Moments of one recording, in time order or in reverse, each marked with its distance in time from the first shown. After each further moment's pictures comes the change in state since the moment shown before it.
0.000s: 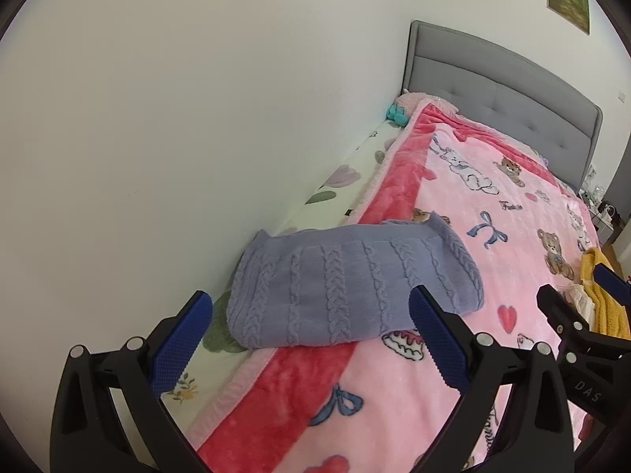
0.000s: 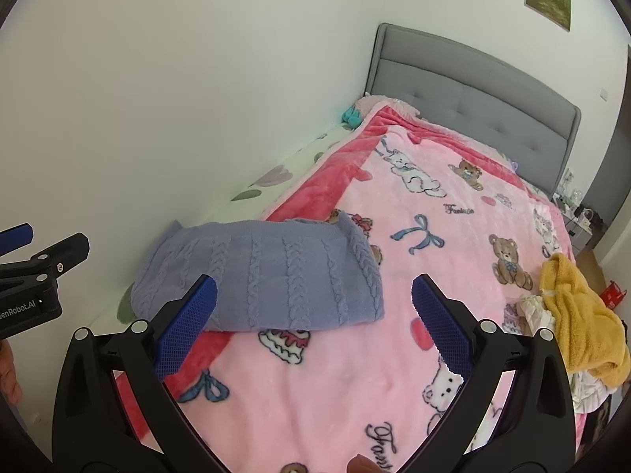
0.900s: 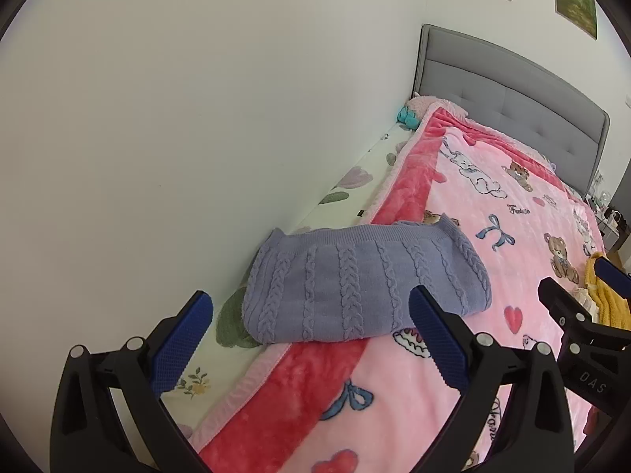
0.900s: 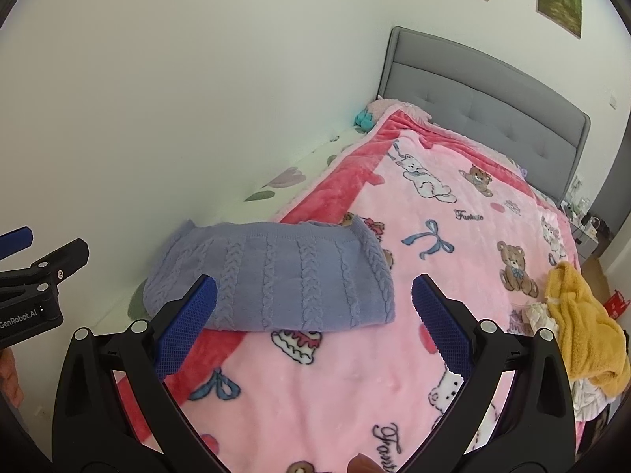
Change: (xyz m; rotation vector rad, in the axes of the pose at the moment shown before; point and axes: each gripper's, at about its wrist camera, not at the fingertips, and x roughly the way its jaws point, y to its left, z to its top) left arm -0.016 0.015 -0.005 -0.019 -0.012 0.028; right arm -0.006 0.015 0.004 -0.029 -0.004 0.027
